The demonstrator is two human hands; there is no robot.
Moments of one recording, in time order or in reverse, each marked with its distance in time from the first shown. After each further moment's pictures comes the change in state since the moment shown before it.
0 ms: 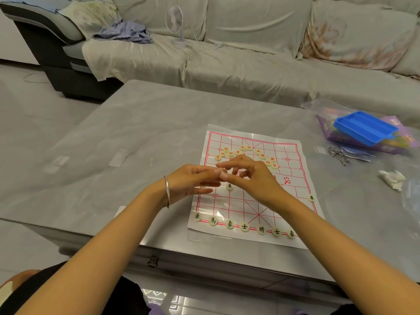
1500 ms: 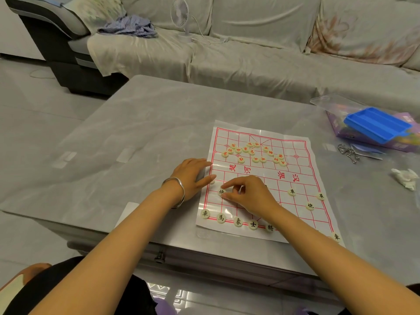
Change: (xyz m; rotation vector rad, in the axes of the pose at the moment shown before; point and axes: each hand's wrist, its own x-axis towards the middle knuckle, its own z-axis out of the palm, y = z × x) left_hand 0.024 -0.033 -0.023 1.075 0.256 0.141; right_hand -0.005 0.035 0.037 -0.283 -0.070 0.226
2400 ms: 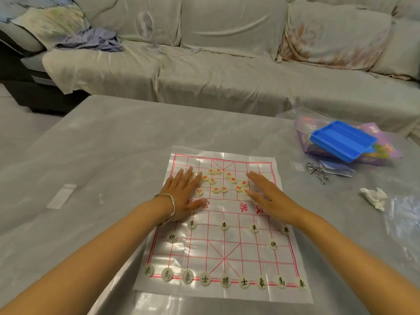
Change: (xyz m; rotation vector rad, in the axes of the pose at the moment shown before) left_hand 0.094 0.046 0.024 0.358 -0.261 0.068; right_hand 0.030 0.115 -0.126 -0.023 -0.116 0.063
